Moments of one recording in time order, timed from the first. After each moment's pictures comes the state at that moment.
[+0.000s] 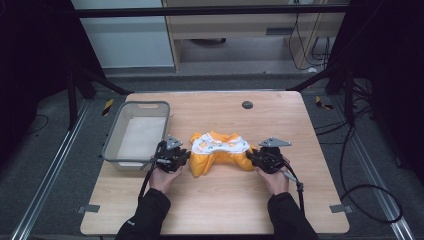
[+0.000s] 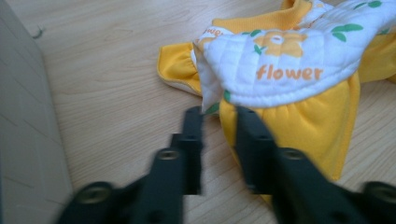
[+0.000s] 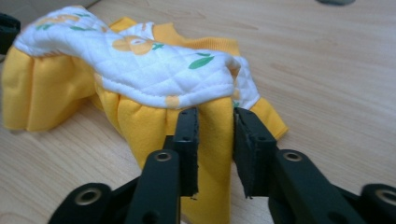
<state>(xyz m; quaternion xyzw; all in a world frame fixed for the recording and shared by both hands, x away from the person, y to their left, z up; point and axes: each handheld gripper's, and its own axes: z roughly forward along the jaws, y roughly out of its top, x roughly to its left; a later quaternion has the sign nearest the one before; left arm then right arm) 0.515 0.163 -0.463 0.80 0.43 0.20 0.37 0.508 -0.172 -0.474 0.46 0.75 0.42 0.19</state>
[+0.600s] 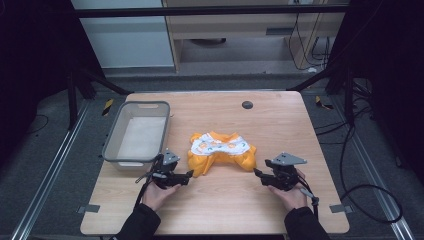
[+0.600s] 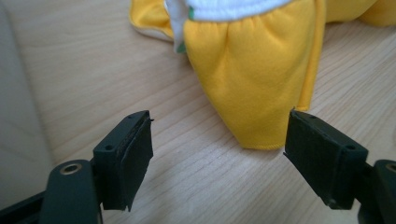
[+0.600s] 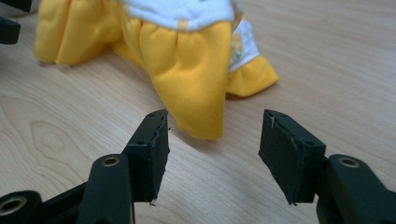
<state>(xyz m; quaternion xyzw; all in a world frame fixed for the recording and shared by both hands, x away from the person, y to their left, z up) 0.484 0.170 -0.484 0.82 0.41 0.18 0.36 0.461 -0.204 -0.481 0.42 0.78 0.42 0.20</state>
